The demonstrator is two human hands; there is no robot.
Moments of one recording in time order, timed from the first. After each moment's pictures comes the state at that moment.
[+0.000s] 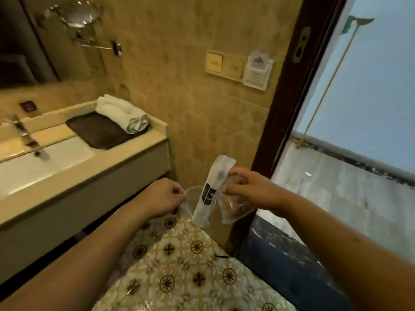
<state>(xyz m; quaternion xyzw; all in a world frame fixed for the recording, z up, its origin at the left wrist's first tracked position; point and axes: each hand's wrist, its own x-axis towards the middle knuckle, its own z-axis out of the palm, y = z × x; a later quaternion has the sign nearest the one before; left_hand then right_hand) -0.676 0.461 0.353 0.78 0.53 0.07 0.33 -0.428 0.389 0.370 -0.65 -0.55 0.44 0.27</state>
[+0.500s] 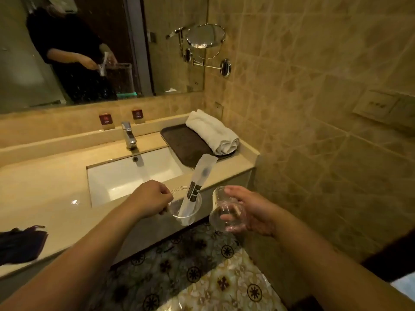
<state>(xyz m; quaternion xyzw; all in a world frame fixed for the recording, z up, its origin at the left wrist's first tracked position) -0.976 0.645 0.348 0.62 0.70 0.16 0.30 -0.703 0.643 0.337 -0.54 -0.39 0.69 0.28</state>
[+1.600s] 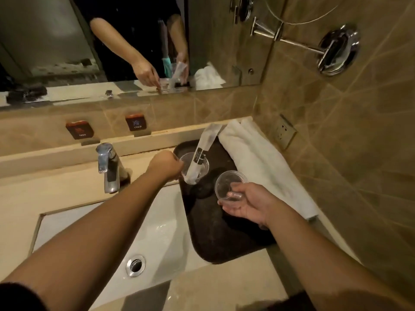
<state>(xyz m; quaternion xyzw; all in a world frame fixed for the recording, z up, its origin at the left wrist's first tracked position) -1.053 1.209 0.247 0.45 0.83 0.19 0.26 -0.808 1.210 0.216 -0.54 -0.21 0.78 0.22</state>
